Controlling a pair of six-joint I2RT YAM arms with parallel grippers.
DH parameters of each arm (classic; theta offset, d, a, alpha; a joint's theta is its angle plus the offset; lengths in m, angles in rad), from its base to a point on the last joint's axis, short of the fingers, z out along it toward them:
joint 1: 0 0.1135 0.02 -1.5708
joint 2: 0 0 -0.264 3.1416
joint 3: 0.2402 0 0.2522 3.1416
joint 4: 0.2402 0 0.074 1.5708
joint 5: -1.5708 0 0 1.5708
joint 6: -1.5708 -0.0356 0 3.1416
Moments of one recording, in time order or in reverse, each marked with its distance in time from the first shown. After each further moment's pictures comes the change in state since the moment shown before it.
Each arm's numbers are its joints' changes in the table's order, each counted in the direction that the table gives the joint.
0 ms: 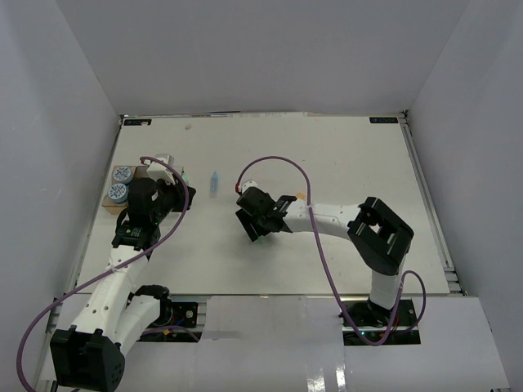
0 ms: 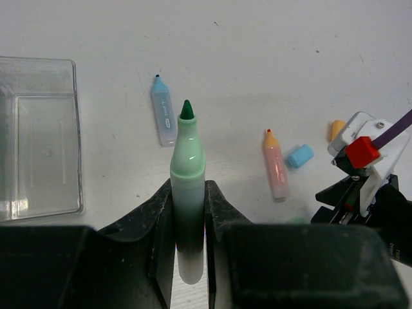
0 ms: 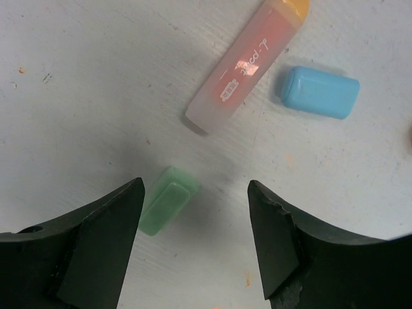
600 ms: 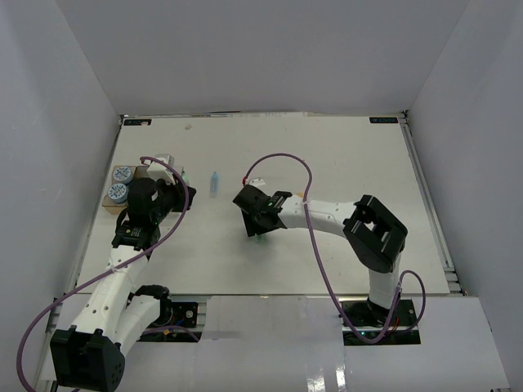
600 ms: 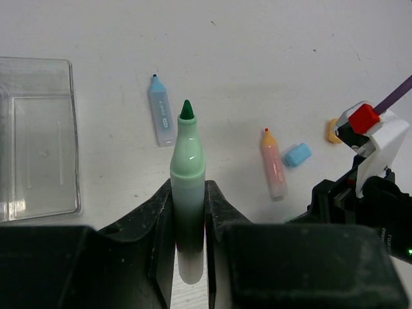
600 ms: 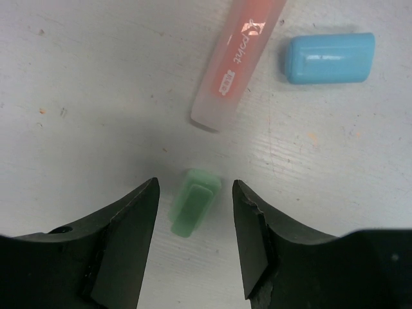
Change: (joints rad) left arm 0.002 0.000 0.000 0.000 -0.008 0.000; right arm 0.000 0.037 0.077 0.130 -0.004 -0.334
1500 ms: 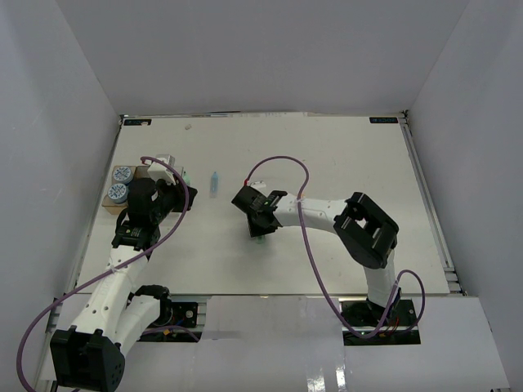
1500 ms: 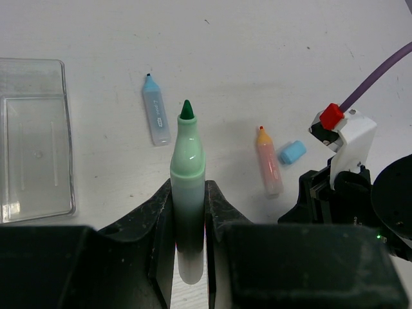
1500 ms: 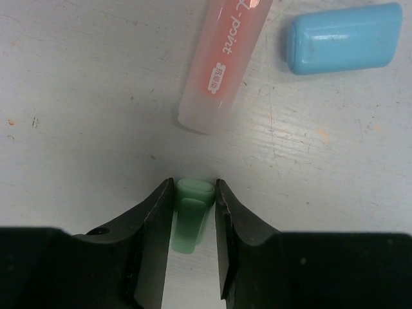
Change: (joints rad) left arm 0.000 -0.001 0.000 0.000 -0.022 0.000; right arm -0.010 0.074 0.044 0.036 0.027 -0.069
